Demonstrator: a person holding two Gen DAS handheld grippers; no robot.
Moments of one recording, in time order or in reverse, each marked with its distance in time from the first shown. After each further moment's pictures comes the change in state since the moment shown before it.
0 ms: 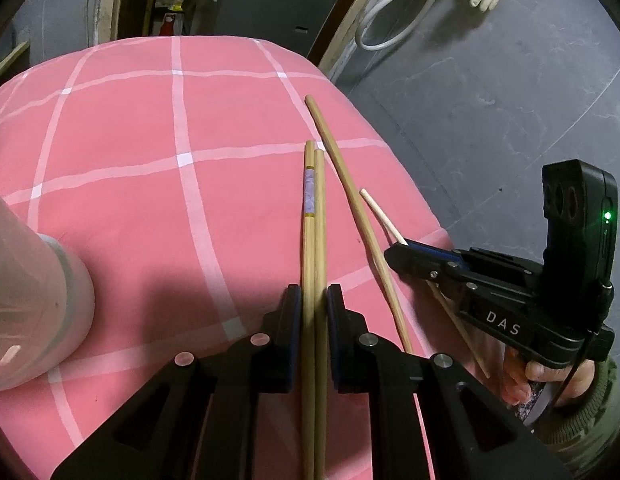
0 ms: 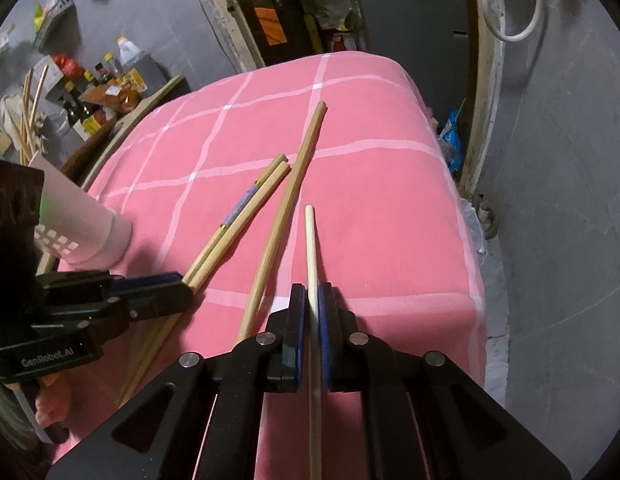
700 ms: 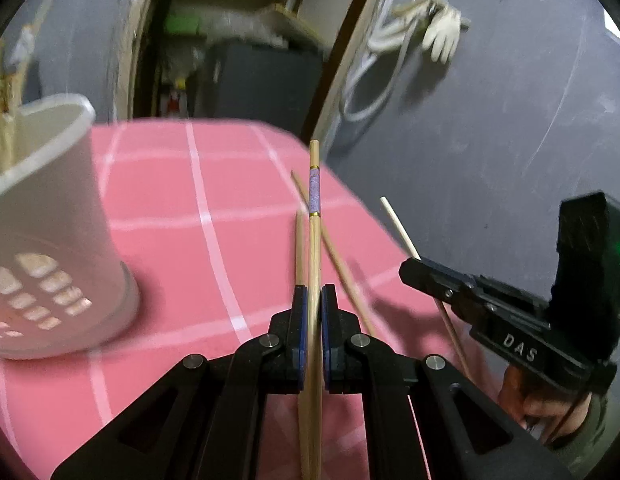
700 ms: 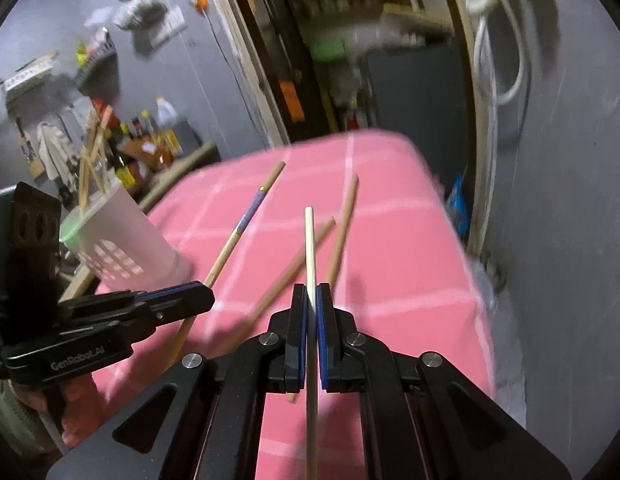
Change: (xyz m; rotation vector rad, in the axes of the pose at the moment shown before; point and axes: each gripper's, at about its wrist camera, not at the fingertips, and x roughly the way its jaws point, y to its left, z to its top) left arm -0.060 -0.026 -0.040 0.078 -0.329 0.038; right arm -0.064 0.045 -0.038 -0.049 -0.383 0.030
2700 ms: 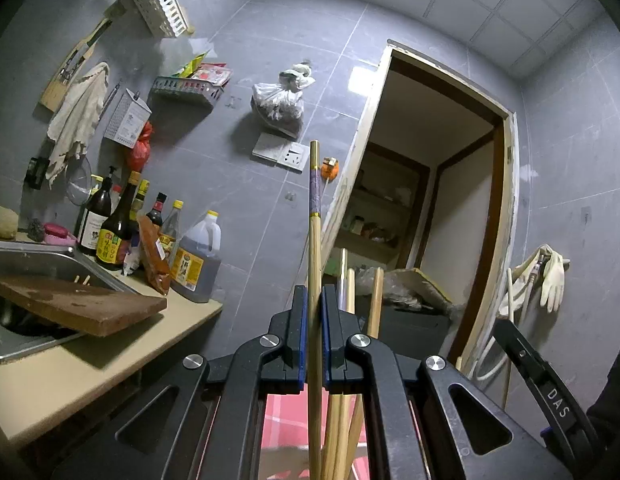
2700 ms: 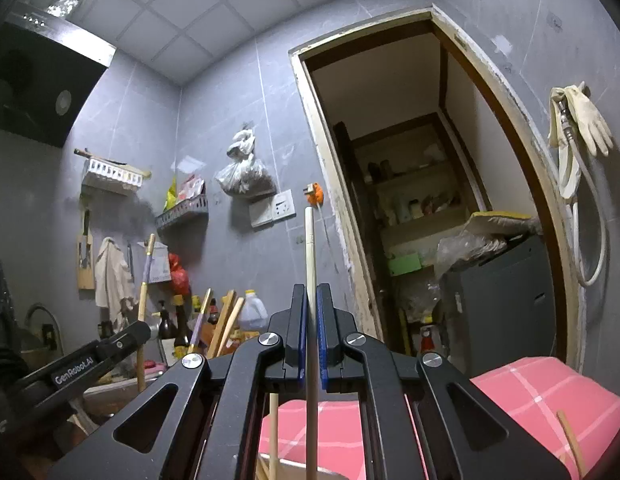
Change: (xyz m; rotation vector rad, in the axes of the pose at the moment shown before) left arm -0.180 0.165 0.019 -0.144 -0.926 0.398; right arm 0.069 0.169 0.063 -0.102 -0.762 0.184
